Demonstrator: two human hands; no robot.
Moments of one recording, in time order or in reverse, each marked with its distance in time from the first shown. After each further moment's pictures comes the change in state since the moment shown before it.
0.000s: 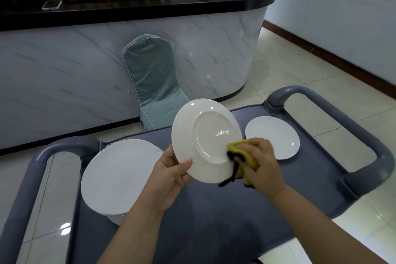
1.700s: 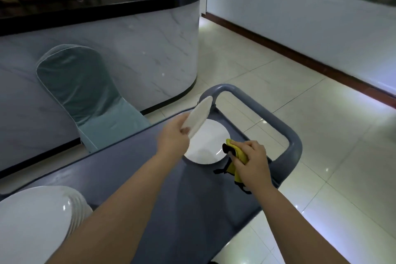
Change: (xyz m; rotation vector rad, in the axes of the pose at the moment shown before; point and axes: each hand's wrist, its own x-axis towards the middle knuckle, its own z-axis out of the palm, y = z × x) left_hand 0.183 -0.093 0.176 1.198 0.030 0.267; right_hand -0.041 0.136 -0.116 -0.131 0.145 0.587
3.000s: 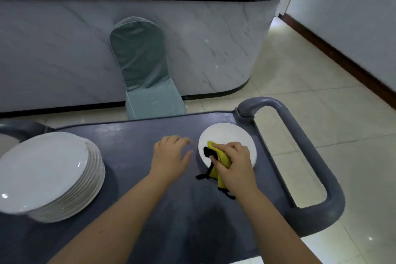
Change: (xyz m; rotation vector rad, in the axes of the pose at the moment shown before) left_hand -0.048 -0.072 0.009 0.630 0.239 0.003; right_hand 0.054 -0.033 0.047 0.145 -0.396 -0.295
